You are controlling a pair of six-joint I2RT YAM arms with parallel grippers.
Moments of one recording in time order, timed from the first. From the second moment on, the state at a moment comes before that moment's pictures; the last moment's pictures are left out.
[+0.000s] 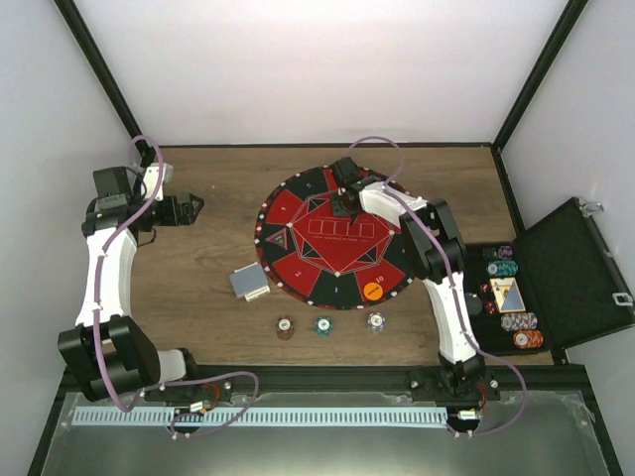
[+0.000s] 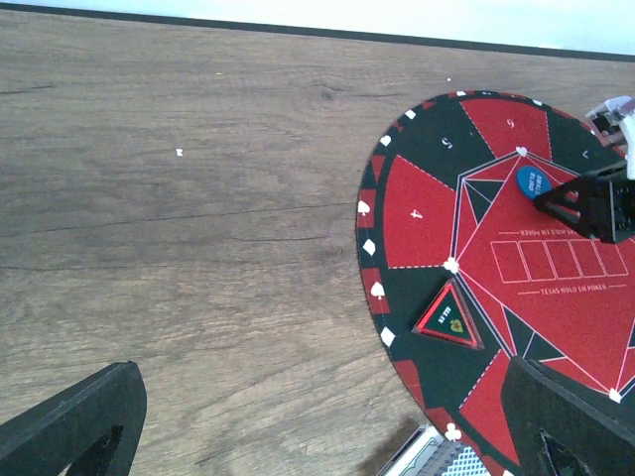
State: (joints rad) left arm 0.28 1.30 1.16 -0.67 0.56 0.16; right arm 0.48 2.27 1.72 -0.50 0.14 0.24
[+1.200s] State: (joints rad) left arm 0.28 1.34 1.16 -0.68 0.56 0.13; right arm 0.78 1.63 1.22 -0.63 0.21 0.35
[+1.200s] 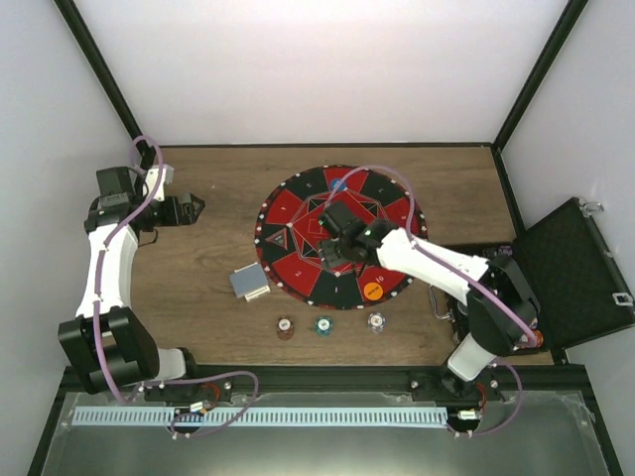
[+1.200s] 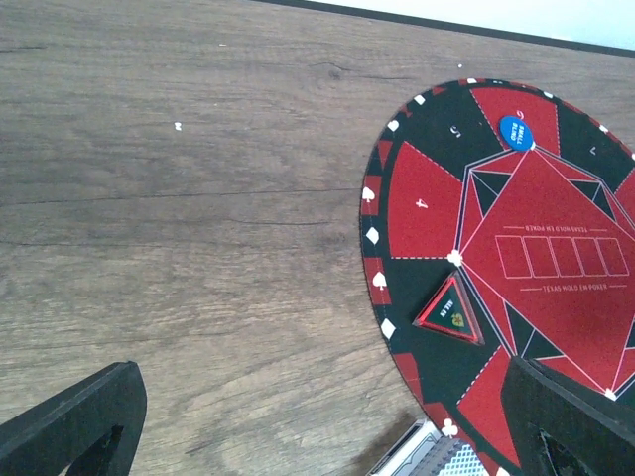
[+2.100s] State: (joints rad) left arm 0.28 1.31 1.18 -0.74 0.52 0.15; right arm 1.25 1.78 1.30 -0.74 0.08 0.41
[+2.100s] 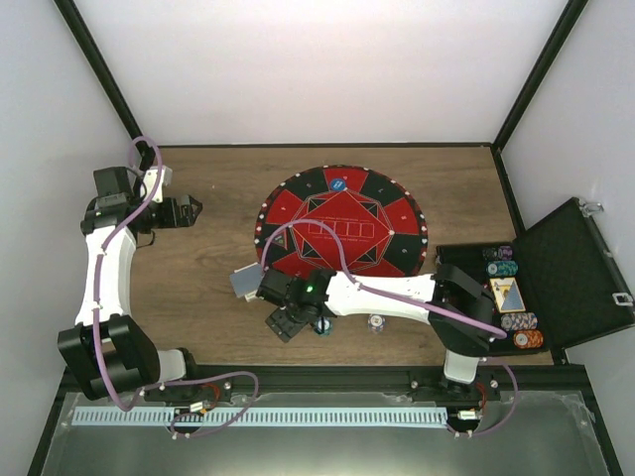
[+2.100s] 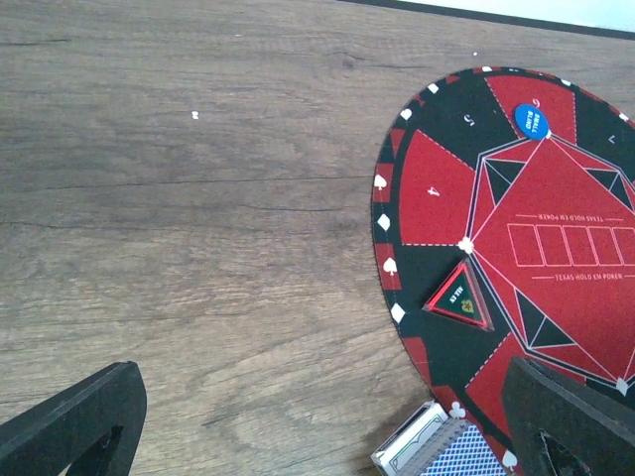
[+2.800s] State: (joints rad) left arm 0.28 1.31 1.18 -0.74 0.49 0.15; right arm 1.27 1.88 1.35 -0.70 0.08 0.37
